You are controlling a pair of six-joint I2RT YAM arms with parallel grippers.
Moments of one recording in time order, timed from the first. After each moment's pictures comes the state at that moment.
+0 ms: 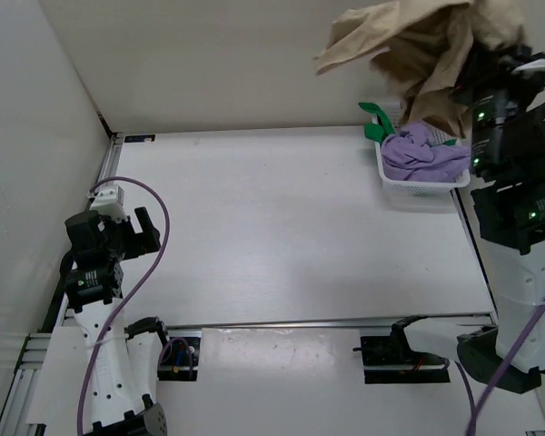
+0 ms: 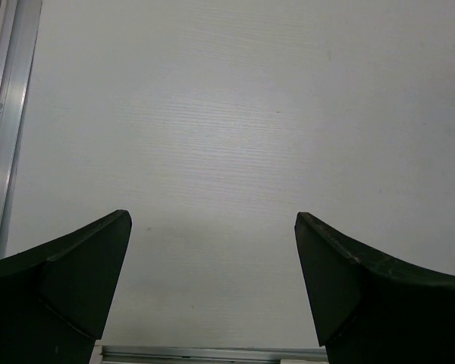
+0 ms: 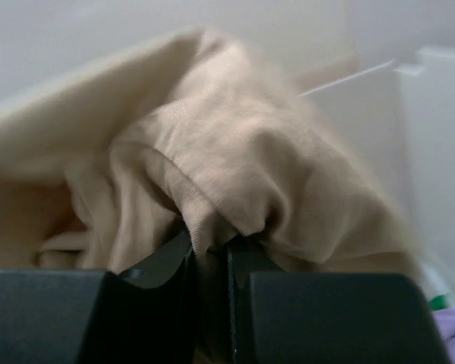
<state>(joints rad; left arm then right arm) 0.30 0.66 0.91 -0.83 0.24 0.00 0.36 1.22 1.99 -0.36 0.44 0.17</state>
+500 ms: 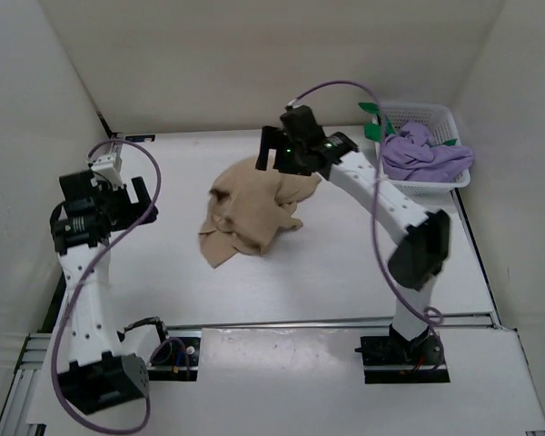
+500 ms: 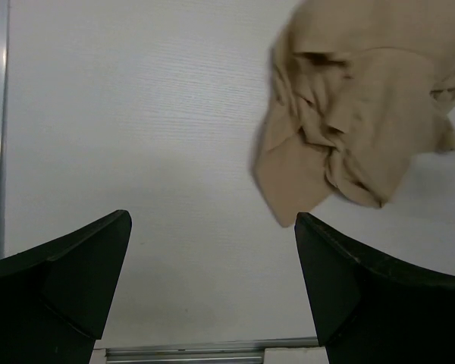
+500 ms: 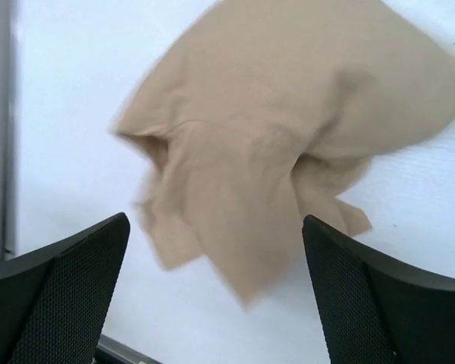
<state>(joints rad) 0.28 0.96 1.14 -0.88 0.27 0.00 0.69 1.82 1.86 -0.70 0.07 0.60</state>
